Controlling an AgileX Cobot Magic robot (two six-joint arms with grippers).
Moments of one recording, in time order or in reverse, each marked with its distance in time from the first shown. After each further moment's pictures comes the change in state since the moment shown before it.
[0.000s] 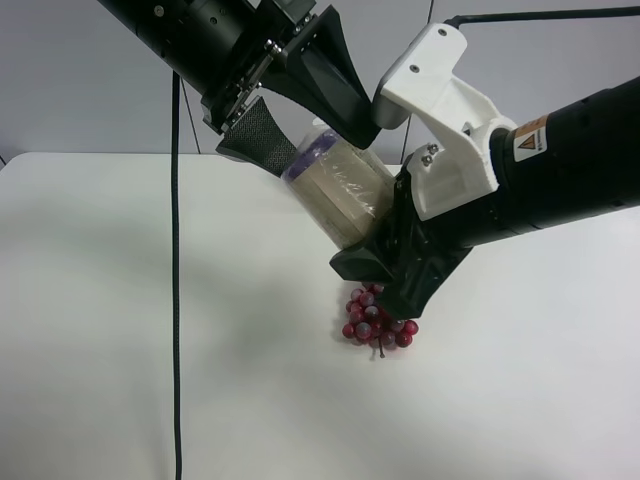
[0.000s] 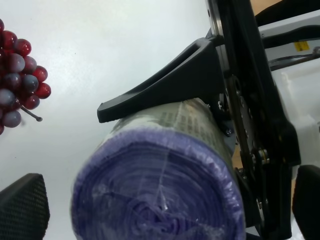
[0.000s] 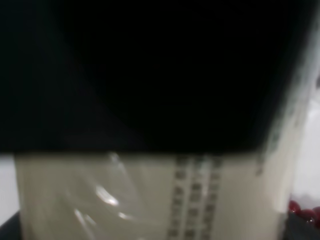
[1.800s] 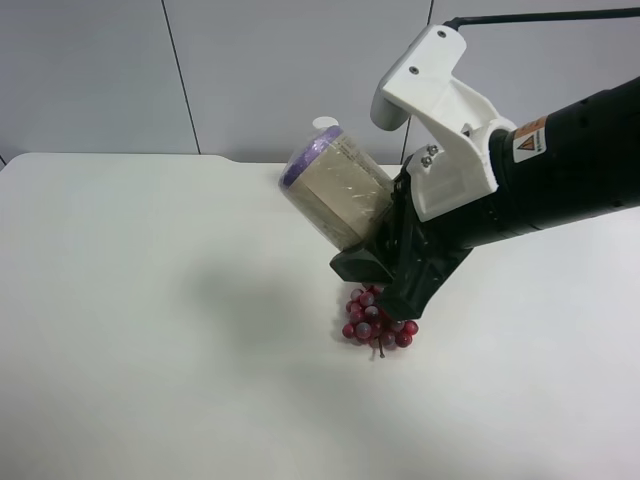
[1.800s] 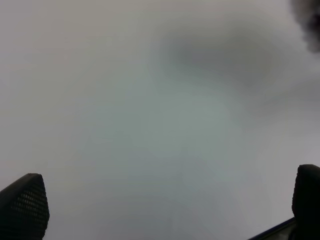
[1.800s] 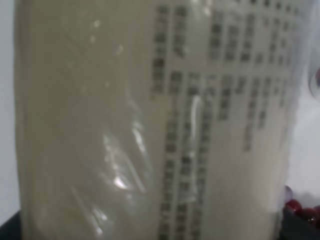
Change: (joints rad) left arm 0.365 -1.162 0.599 0.723 0.000 -0.137; right arm 0.000 0.001 0.000 0.000 0.003 0.001
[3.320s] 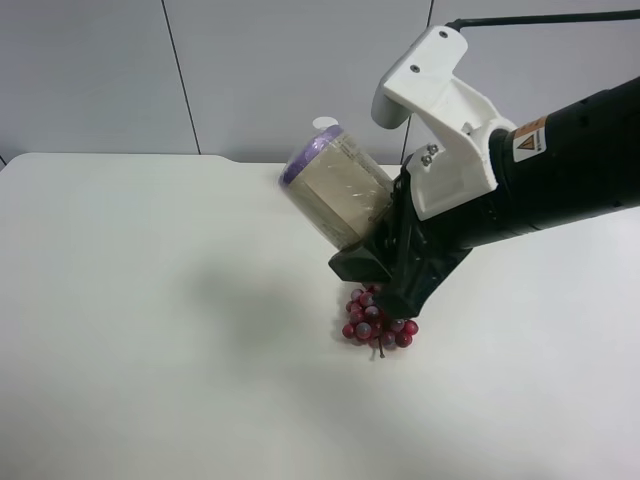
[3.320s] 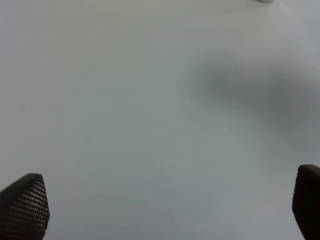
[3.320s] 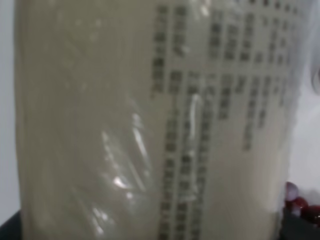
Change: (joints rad) left arm 0.000 -0.572 0.396 0.075 -0.156 -0.181; right arm 0.000 0.000 0.000 0.009 0.001 0.040
